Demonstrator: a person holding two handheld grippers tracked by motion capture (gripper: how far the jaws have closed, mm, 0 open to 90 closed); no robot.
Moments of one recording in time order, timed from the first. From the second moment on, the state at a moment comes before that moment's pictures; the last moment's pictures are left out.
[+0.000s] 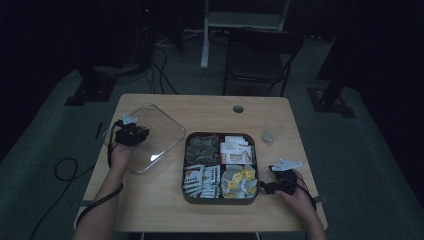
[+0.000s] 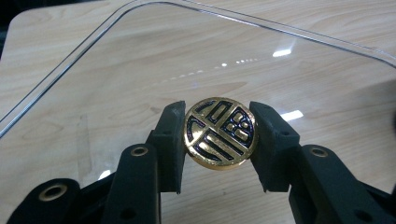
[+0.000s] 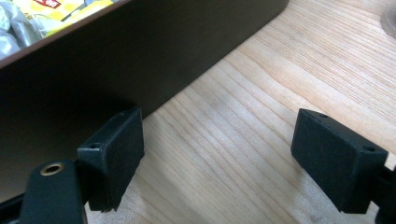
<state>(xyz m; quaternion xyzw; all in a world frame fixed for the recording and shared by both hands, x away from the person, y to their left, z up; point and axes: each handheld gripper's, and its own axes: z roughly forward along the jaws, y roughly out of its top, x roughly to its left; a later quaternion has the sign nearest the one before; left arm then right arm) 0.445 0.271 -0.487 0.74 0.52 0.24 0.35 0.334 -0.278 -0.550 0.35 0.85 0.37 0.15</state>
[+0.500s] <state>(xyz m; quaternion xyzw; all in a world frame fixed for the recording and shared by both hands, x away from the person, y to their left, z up) 0.434 0.240 -0.460 0.77 0.46 0.23 0.38 0.334 -0.278 -0.550 0.35 0.85 0.37 0.15</state>
